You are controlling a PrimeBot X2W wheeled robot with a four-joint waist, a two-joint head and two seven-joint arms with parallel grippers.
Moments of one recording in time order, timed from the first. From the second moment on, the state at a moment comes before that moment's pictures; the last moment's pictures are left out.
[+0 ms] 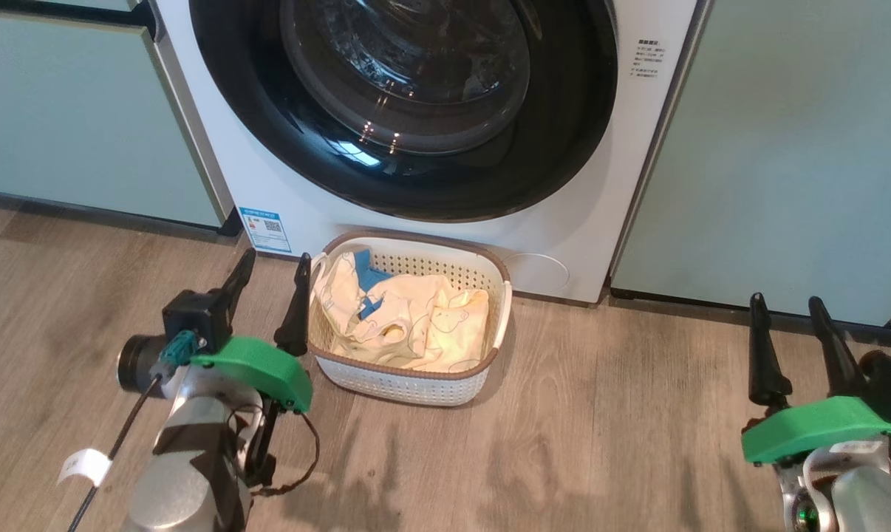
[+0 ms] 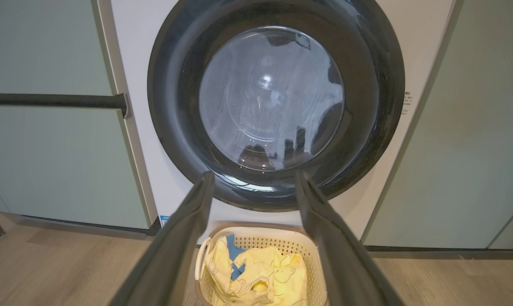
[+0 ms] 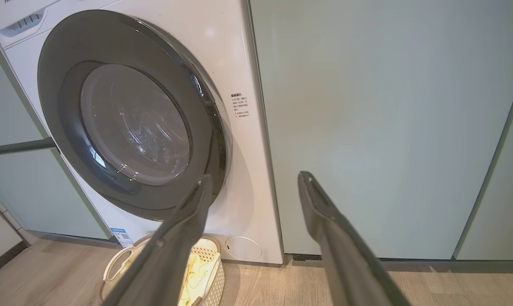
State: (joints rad) left arm -0.31 0.05 0.02 0.43 -0.11 -0.11 -0.26; right arm -0.17 -0.05 0.05 0.31 0.24 0.13 -0.25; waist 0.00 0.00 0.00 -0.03
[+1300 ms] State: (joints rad) left arm -0.38 0.03 -0.07 0.41 -0.16 -0.09 -0.26; right arm -0.59 -0.22 0.03 0.54 1.47 0.13 -0.10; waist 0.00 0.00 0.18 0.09
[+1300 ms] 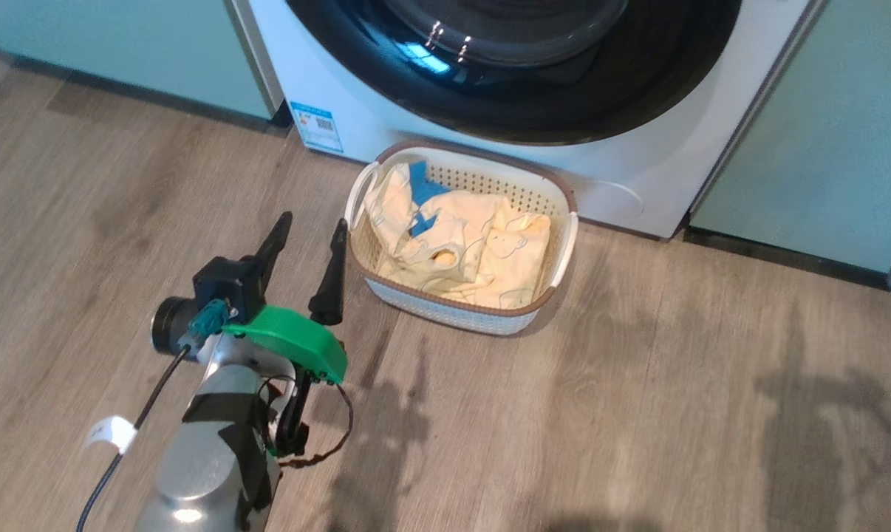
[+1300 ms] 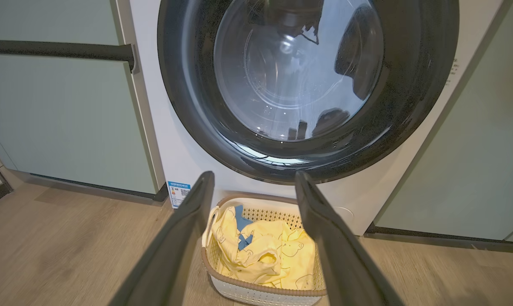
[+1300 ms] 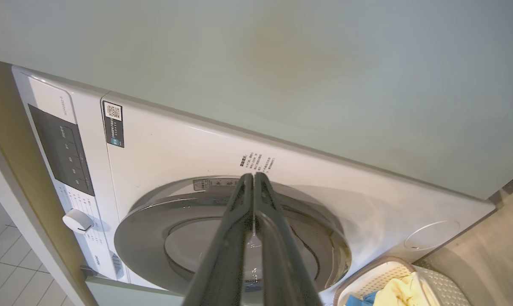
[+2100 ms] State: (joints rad) left arm -0.45 0.03 -0.17 0.38 -0.25 -0.03 -0.26; right arm -1.04 -0.32 0.02 0.83 1.62 0.13 0.30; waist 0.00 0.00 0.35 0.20
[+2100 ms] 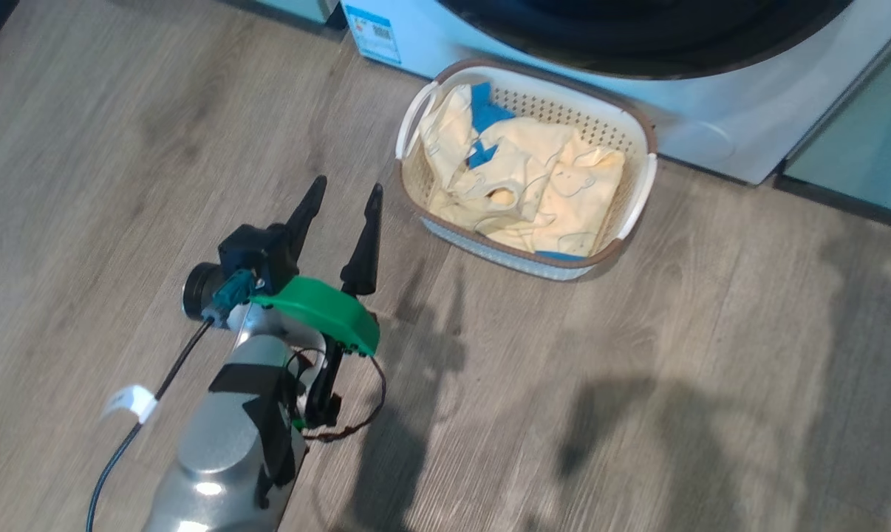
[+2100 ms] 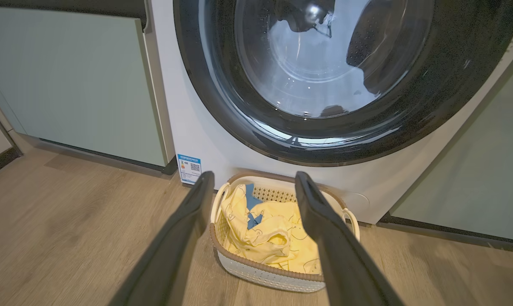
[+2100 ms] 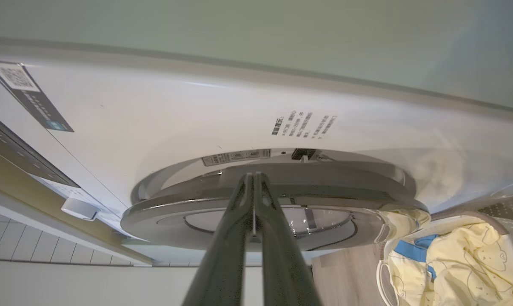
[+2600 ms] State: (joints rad) left arm -0.48 0.03 -0.23 0.36 -0.29 -0.01 -0.26; right arm -1.25 -0.37 0.06 0.93 1.62 0.13 0.46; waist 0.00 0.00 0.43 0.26
